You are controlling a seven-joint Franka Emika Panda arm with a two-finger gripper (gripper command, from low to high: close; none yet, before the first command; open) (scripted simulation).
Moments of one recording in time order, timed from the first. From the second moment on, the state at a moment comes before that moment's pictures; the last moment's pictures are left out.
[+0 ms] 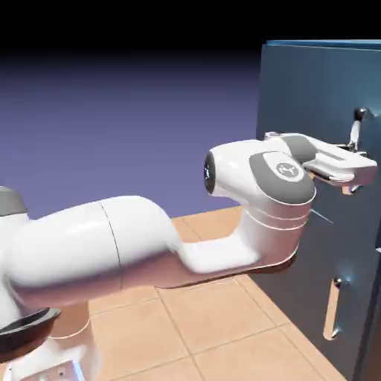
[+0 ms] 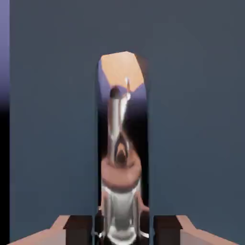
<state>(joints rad) 0.96 -1.22 -1.22 -2.22 -2.42 2.94 -1.02</state>
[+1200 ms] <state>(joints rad) 0.34 -1.64 -0.17 -3.06 -1.66 2.04 -0.96</state>
